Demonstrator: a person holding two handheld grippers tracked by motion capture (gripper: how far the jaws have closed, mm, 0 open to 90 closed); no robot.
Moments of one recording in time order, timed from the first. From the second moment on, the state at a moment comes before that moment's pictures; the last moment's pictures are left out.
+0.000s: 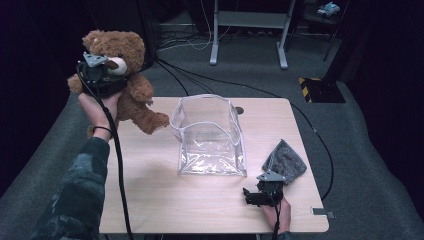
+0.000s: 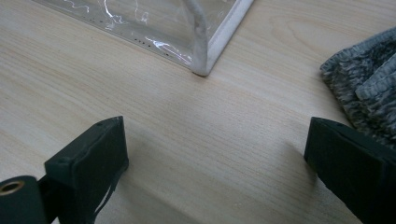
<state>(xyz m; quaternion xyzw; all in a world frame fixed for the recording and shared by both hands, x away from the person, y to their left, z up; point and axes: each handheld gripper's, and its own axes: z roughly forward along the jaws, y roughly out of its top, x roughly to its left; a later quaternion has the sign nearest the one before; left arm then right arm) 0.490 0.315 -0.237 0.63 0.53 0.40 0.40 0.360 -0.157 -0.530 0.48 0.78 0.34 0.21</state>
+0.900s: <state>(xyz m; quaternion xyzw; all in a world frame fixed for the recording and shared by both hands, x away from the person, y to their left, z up) 0.502 0.274 -0.194 0.63 0.49 0.42 0.44 0.360 -0.157 -0.530 0.48 0.79 0.34 0.21</state>
